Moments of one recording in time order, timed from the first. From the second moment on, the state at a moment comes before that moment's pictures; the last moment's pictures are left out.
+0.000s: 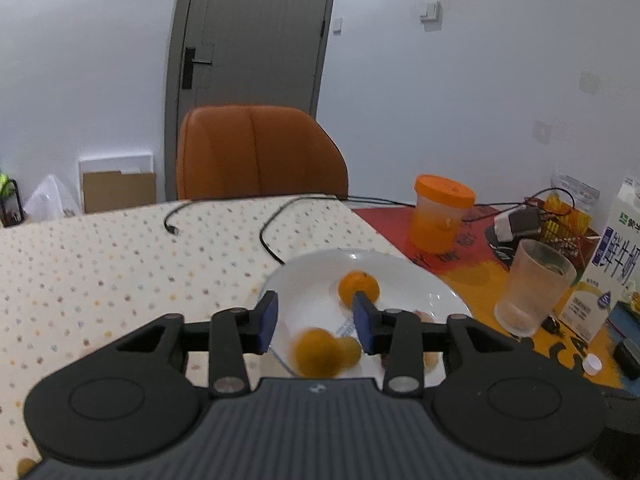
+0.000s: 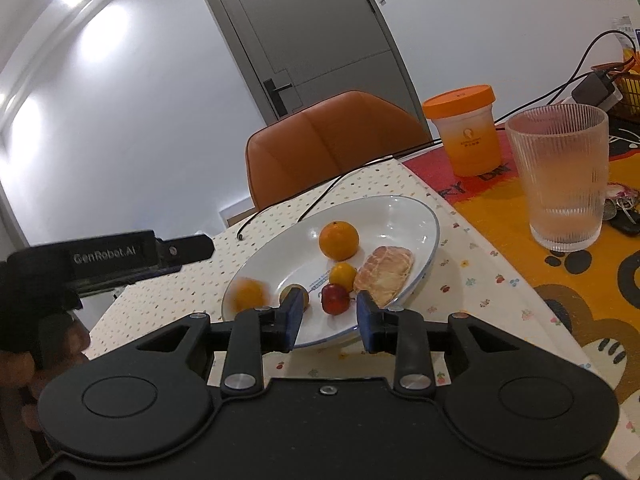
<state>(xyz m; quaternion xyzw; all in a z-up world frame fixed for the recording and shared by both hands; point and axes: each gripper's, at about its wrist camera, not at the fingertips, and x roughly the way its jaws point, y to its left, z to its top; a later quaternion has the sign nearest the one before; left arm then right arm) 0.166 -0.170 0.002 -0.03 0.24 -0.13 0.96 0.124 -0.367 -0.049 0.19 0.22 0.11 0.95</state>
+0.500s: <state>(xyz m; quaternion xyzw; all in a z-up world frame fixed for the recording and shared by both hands) 0.152 -0.114 0.002 -0.05 0.25 -0.06 0.96 0.124 -0.347 -0.045 0.18 0.22 0.11 0.95</state>
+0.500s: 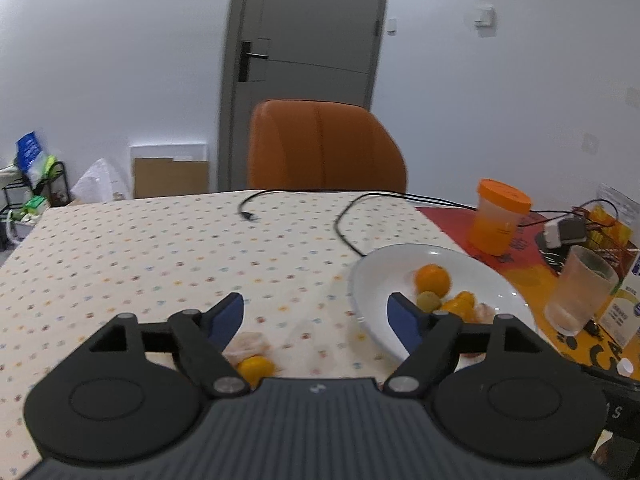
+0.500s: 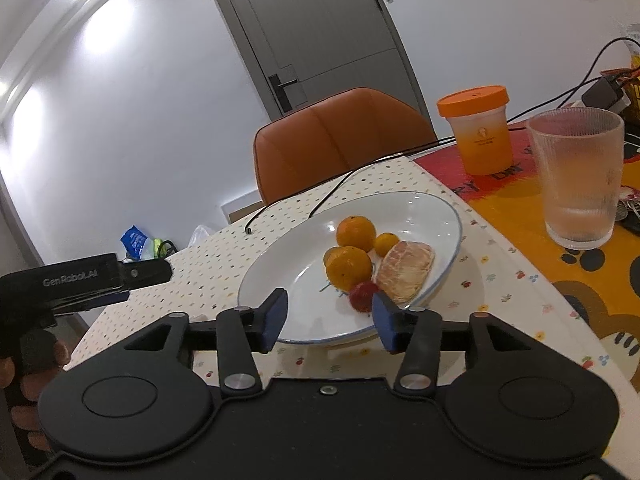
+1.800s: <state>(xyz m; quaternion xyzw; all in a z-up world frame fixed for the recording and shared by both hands) 0.082 0.009 -0.012 -0.09 0.27 0.03 0.96 0.107 -0.233 -0.021 0.10 0.25 0.22 0.94</state>
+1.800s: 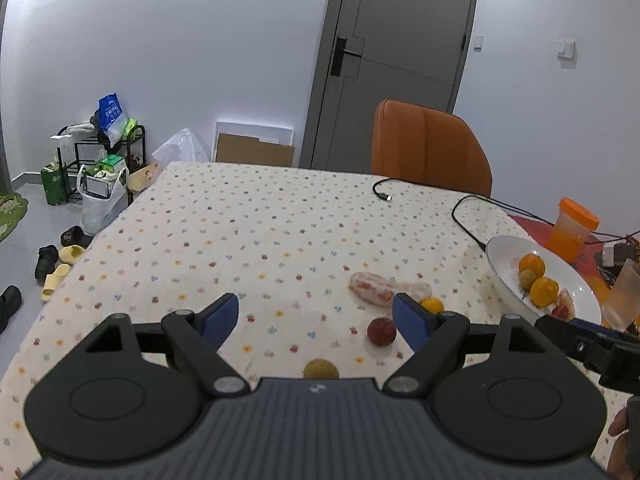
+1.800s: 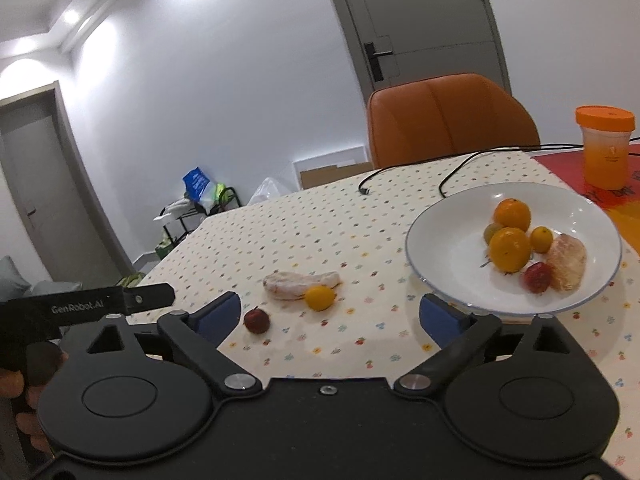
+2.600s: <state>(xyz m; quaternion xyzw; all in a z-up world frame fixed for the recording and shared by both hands) 0.092 0.007 -0.063 -0.09 0.32 0.00 0.94 0.122 -0.204 -0.042 0.08 0.29 0.23 0.93</state>
